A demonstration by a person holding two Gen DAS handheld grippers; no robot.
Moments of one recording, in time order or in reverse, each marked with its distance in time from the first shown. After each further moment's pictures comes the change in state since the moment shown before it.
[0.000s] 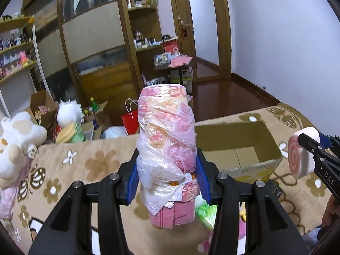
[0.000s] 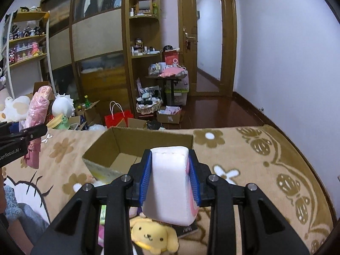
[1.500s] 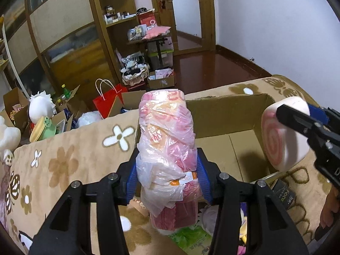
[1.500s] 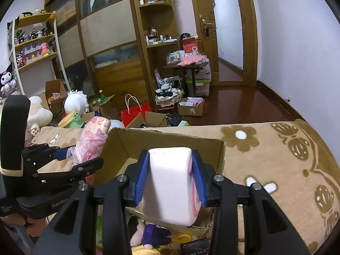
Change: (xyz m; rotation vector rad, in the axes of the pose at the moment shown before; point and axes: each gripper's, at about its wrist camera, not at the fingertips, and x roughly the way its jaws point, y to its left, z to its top) left arm 0.132 -0.059 -0.013 0.080 0.188 -0.096; right arm 0.097 -0.008 0.008 0.030 0.072 0.173
